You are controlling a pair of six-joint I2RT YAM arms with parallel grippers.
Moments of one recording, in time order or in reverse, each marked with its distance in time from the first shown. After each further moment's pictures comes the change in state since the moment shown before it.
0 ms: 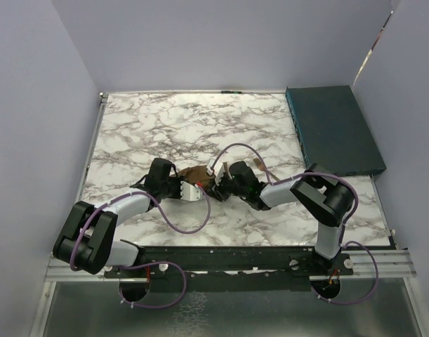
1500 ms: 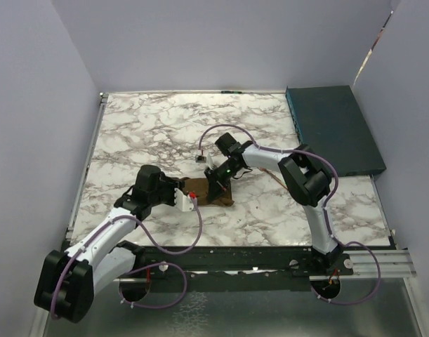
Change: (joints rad) left arm 0.005 -0.352 -0.070 -0.152 0.099 0.075; right arm -0.154 0.285 0.711 -1.209 -0.670 -0.116
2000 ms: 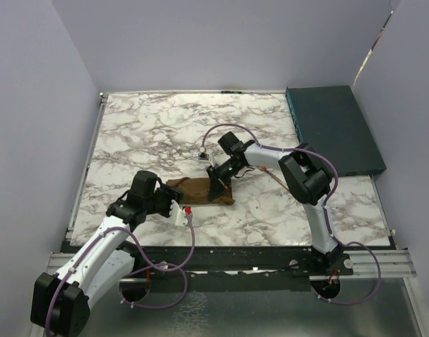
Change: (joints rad) left arm 0.000 -0.188 0.010 -0.278 0.089 0.142; right arm -0.028 0.017 -0.003 0.010 -0.060 0.078
